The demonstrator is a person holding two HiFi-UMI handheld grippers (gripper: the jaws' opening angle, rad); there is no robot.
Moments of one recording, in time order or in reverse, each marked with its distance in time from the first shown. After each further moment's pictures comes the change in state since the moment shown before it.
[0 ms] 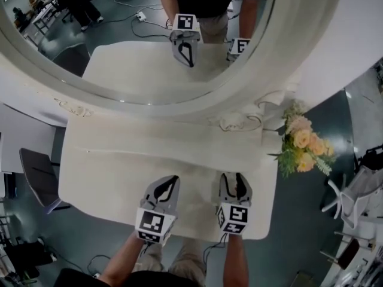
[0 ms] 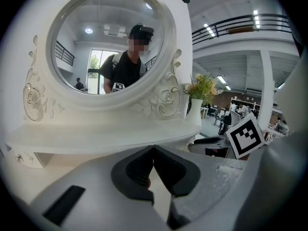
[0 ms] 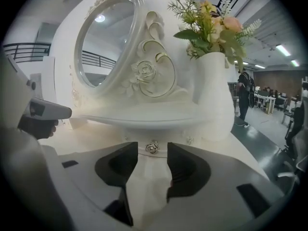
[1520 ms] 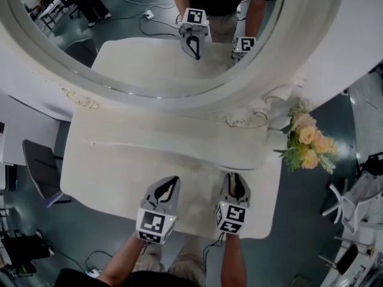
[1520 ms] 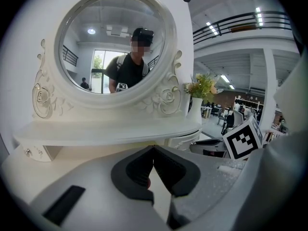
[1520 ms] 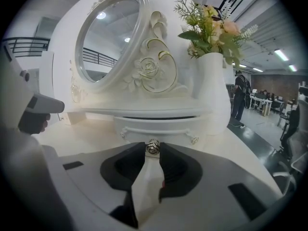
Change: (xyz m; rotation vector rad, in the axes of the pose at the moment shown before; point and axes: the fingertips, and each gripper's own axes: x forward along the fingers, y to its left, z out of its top) left arm -0.021 0.002 -0.011 0.001 0.002 0.044; right arm -0.005 0.009 -0.017 -0.012 0.008 -0.042
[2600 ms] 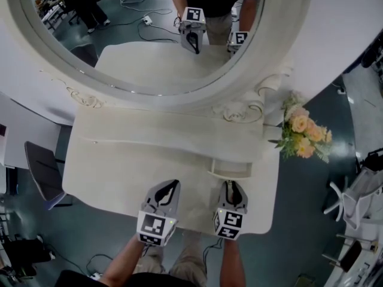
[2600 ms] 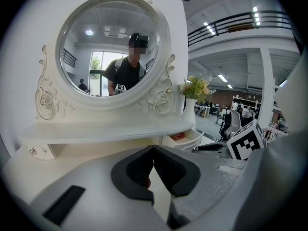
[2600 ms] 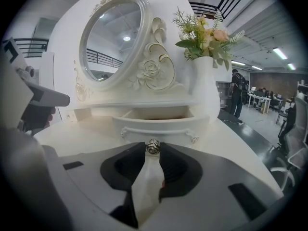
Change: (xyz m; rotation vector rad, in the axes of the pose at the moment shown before) left arm -0.026 -0.018 -0.006 0.006 0.006 -0.011; right arm -0.040 0.007 -0.026 0.014 0.021 -0.003
